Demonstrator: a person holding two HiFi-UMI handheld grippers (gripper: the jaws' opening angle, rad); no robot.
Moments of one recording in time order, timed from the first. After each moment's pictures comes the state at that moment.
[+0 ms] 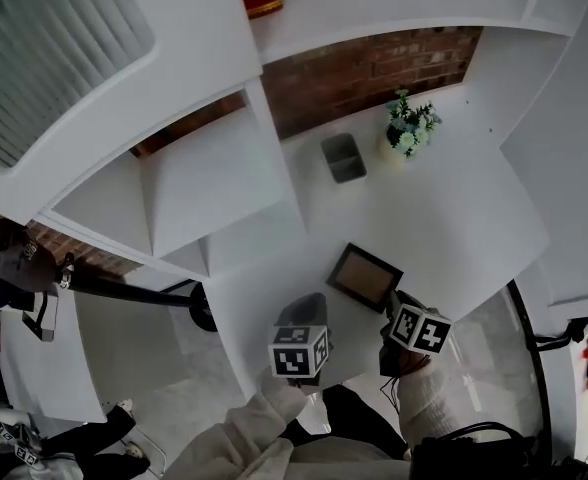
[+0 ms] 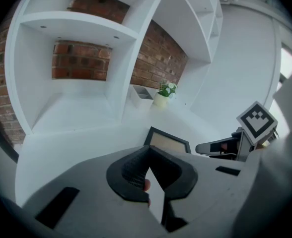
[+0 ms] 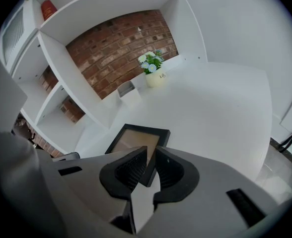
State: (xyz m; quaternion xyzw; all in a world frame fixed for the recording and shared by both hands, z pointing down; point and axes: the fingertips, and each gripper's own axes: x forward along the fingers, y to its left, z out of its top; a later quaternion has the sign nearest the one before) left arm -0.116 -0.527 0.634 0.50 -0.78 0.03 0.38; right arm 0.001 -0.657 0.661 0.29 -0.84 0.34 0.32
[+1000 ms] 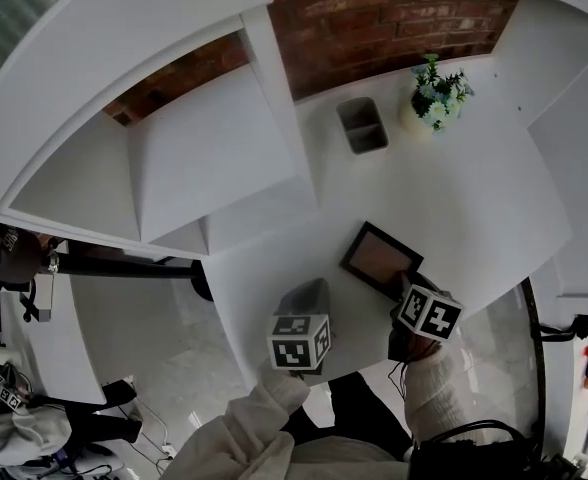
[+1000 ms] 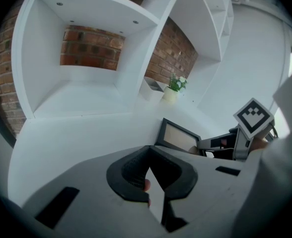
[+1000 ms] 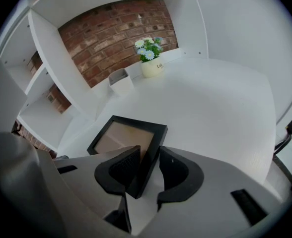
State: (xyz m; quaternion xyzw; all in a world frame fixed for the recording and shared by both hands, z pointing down) left arm -0.129 -0.512 0.674 0.48 -0.78 0.02 0.41; right arm -0.007 -0.667 0.697 0.32 -0.81 0.31 0.37
